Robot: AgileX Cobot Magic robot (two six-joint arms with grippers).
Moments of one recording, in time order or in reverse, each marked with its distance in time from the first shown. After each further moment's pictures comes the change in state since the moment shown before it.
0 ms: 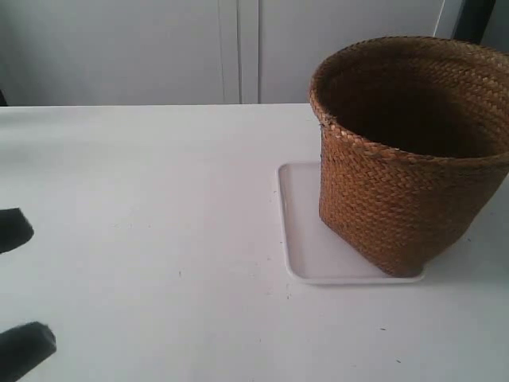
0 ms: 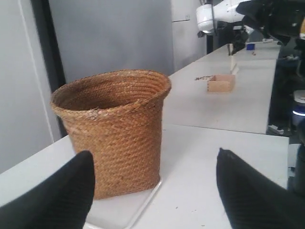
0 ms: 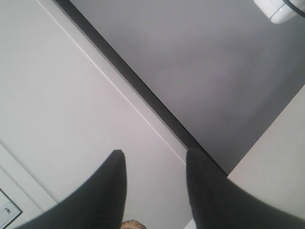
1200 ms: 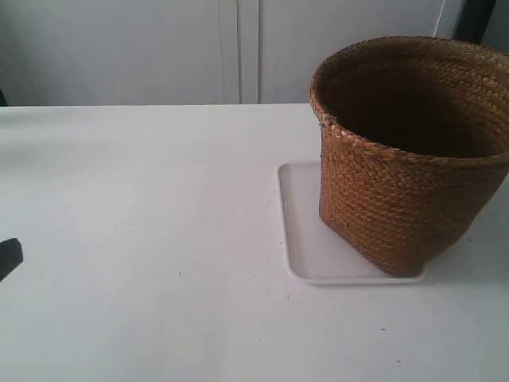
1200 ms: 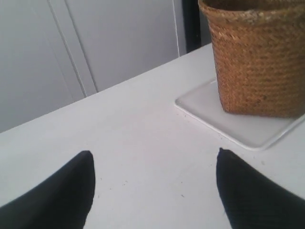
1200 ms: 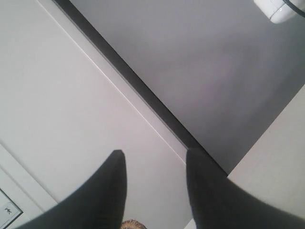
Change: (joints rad) left arm 0.002 -0.024 -0.002 1.407 -0.441 -1.370; right arm 0.000 0.000 0.000 0.002 0.000 0.000
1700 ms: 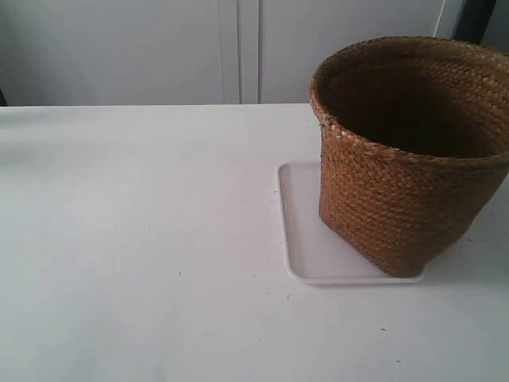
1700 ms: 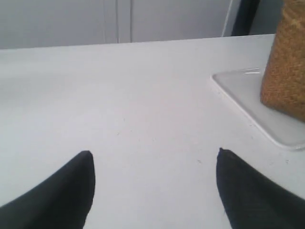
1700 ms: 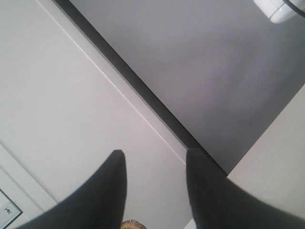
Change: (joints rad) left arm 0.123 -0.107 0.056 0.404 0.147 -0.677; right arm 0.000 0.000 0.000 0.000 0.000 0.000
